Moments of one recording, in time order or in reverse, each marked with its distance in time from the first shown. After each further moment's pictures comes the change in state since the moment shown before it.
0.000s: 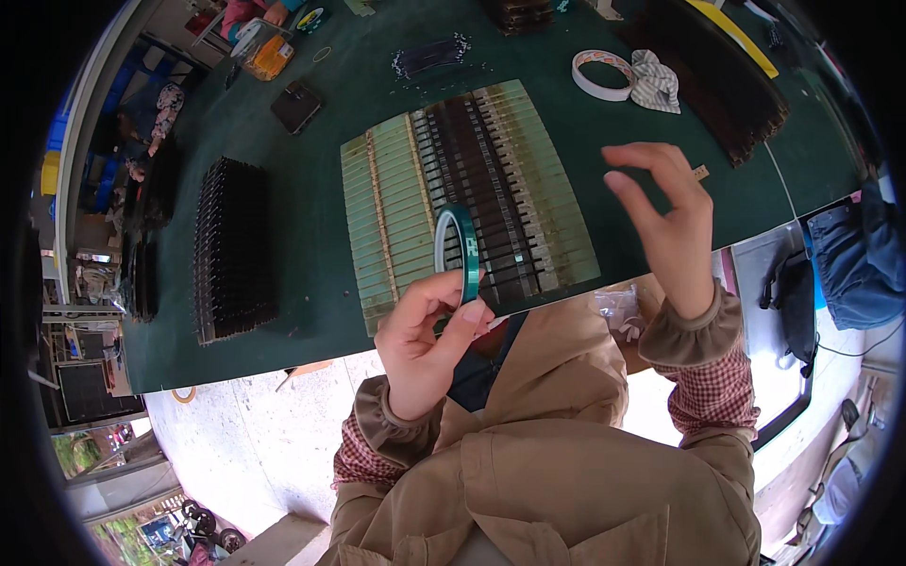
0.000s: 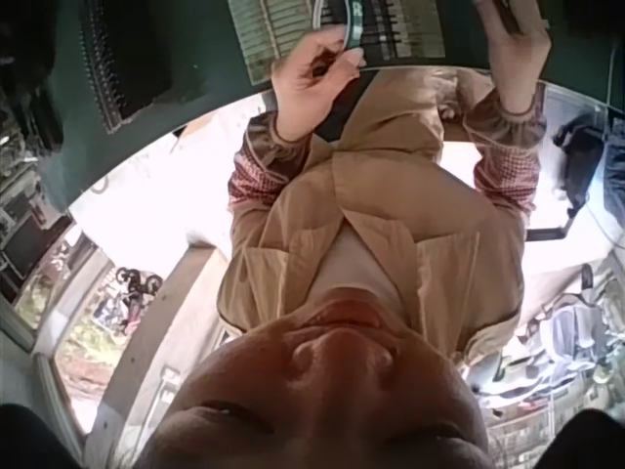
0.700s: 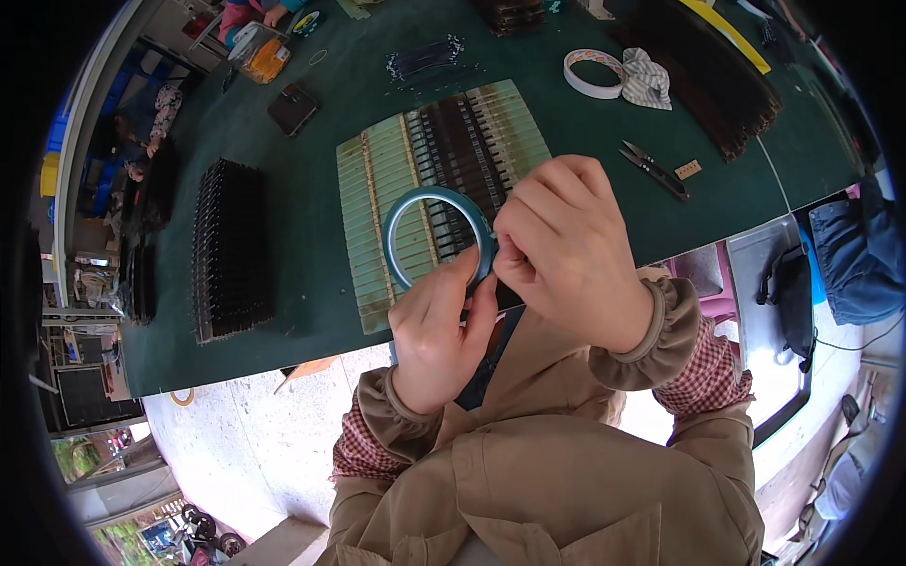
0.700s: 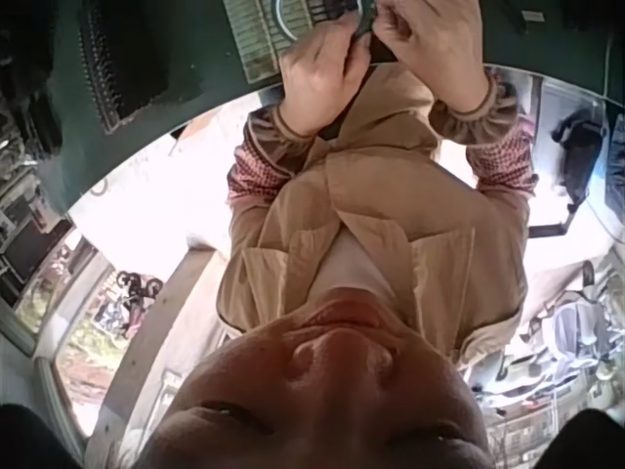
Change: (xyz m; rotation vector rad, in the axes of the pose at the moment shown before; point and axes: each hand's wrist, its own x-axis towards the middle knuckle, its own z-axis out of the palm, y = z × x) left_hand 0.020 0.001 0.013 0.748 0.065 0.537; right_hand 0.000 -0.055 0.031 -0.246 -0.160 -0.491
